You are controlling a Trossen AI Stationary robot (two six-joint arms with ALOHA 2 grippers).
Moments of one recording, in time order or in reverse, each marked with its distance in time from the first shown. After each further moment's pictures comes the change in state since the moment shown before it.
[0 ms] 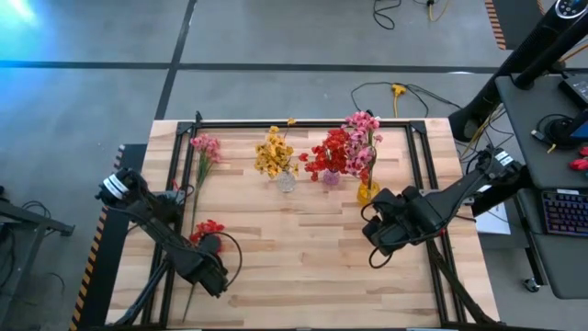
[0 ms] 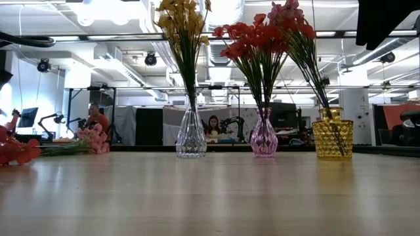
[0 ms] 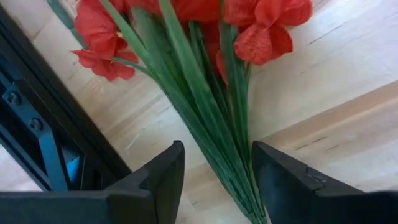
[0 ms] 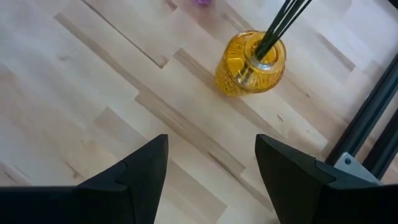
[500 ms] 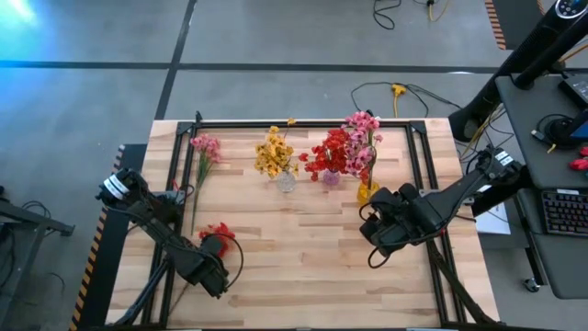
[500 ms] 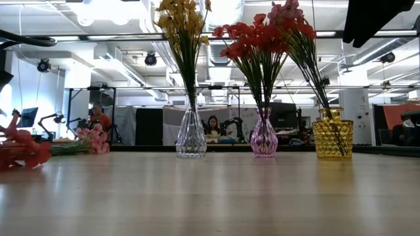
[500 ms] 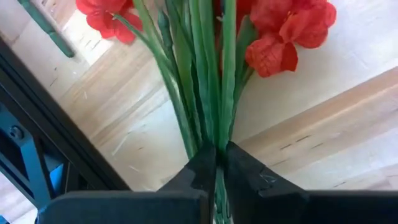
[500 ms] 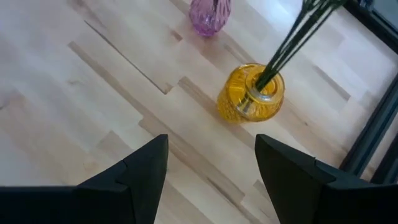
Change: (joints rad) left arm -0.002 0.007 0.000 0.034 -0.008 0.024; right arm 0.000 -0.001 0.000 0.027 0.103 -0.038
